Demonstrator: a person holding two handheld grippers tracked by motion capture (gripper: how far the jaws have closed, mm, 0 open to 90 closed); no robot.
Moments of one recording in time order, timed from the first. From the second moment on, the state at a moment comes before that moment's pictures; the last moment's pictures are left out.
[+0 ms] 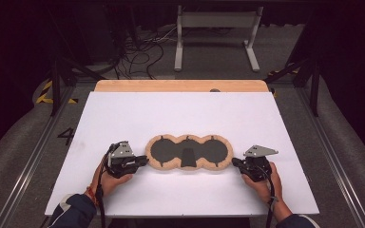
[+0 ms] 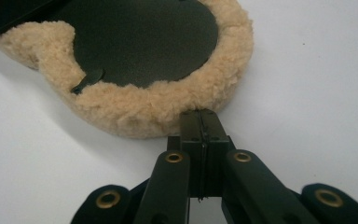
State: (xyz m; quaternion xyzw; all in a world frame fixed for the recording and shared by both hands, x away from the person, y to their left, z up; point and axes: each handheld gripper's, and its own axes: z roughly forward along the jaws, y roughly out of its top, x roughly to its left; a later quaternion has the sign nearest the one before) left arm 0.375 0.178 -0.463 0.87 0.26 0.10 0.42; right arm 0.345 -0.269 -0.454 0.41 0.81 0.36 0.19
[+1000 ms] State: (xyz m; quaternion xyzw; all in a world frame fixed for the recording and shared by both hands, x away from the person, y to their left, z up) left arm 0.335 0.230 -0.459 0.84 0.30 0.16 0.42; right arm 0.322 -0.275 -0.437 0.38 0.82 0.41 0.15
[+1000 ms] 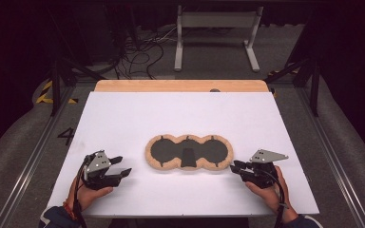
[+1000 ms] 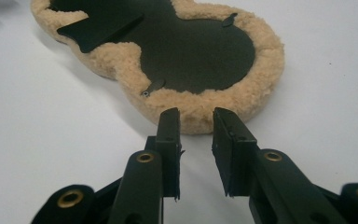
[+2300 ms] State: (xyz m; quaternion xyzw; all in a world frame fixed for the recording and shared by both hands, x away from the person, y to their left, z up) left arm 0.337 0.220 -0.463 0.84 0.30 0.16 0.41; right arm 0.333 -0.177 -0.445 0.31 0.86 0.40 0.07
